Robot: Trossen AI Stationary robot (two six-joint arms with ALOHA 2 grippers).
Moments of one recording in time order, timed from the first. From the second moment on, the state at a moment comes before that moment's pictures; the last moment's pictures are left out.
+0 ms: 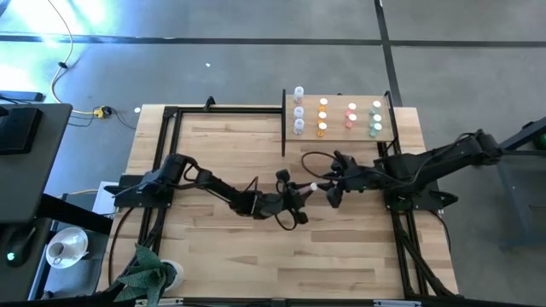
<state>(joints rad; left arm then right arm) -0.11 2.18 1.20 0.81 -0.72 0.27 0.24 1.07 0.82 -0.48 0.36 0.73</state>
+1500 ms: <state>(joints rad) -0.11 2.18 1.20 0.82 -0.71 0.24 0.24 1.26 0.82 -0.42 0.32 0.80</state>
